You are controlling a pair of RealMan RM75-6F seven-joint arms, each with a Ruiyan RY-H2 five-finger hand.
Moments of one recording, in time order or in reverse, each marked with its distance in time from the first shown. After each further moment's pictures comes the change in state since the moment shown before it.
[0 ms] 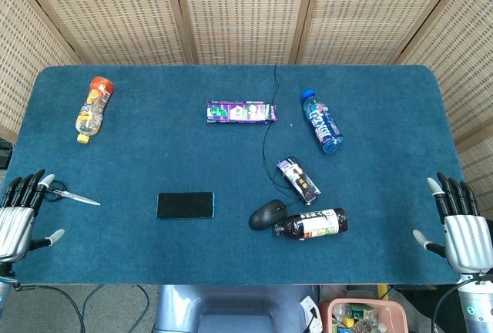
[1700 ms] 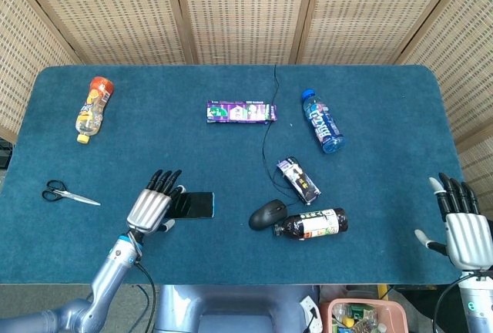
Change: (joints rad) left arm -0.352 -0.520 -0.081 0.128 -0.156 -0.373 0.433; right arm 0.010 -0.006 0.003 0.026 0.042 -0.050 0.024
